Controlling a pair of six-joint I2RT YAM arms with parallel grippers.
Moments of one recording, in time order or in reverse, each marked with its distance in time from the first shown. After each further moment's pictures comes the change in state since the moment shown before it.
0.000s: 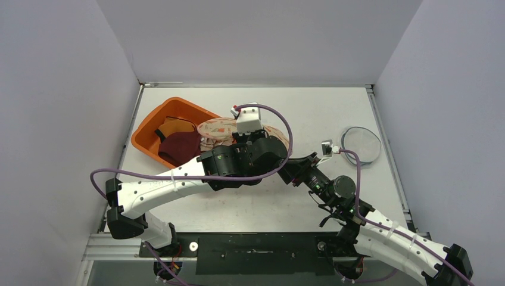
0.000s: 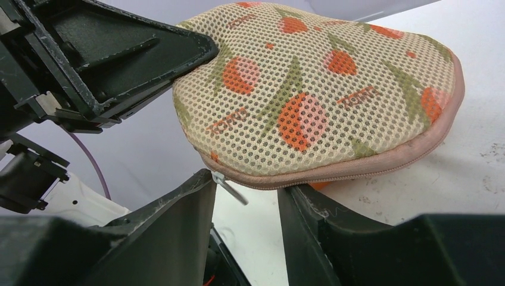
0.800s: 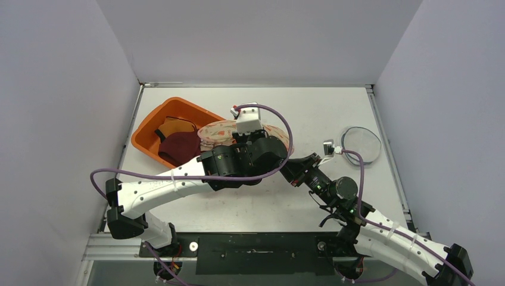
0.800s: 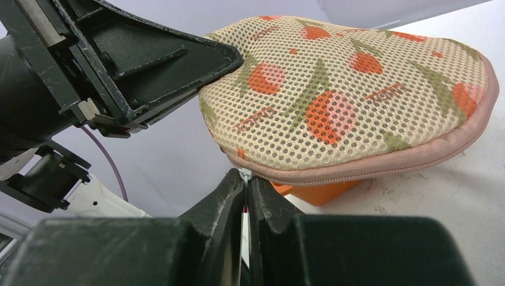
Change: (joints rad) left arm 0.000 0.000 -0.001 0.000 0.000 -0.006; right arm 0.006 -0.002 -0.002 0.049 -0.004 0.018
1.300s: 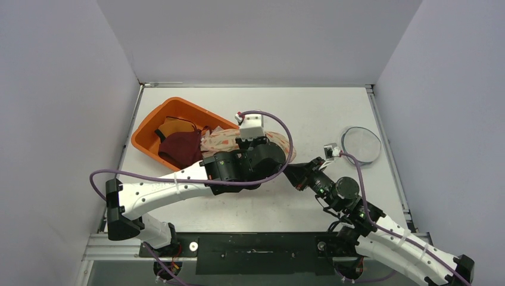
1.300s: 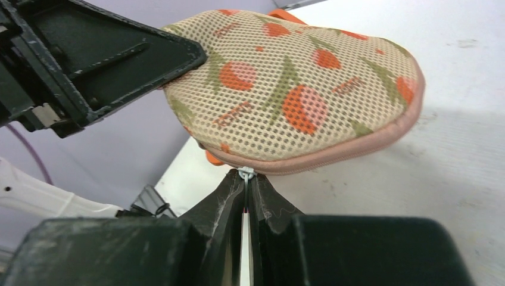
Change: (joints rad) left arm 0.000 -0.031 -0.126 0.102 0.056 0.034; right arm 0.003 -0.104 0.048 -0.329 0.059 -0.116
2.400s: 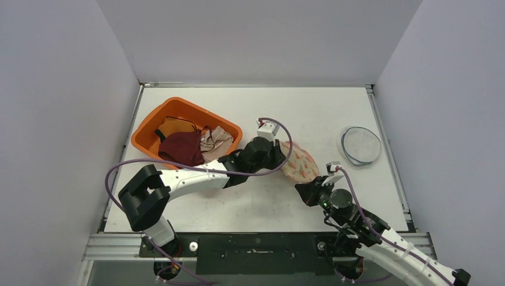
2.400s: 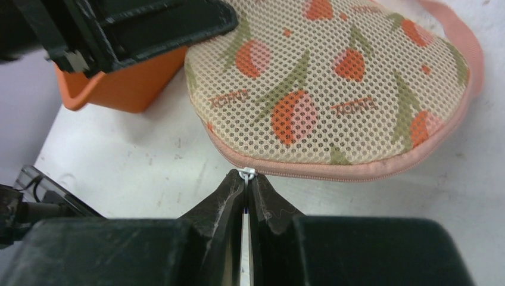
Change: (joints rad) left arm 0.266 0.135 -0.473 0.863 0.816 0.268; right arm 0.004 -0.285 -0.130 -0.506 0.185 -0.019
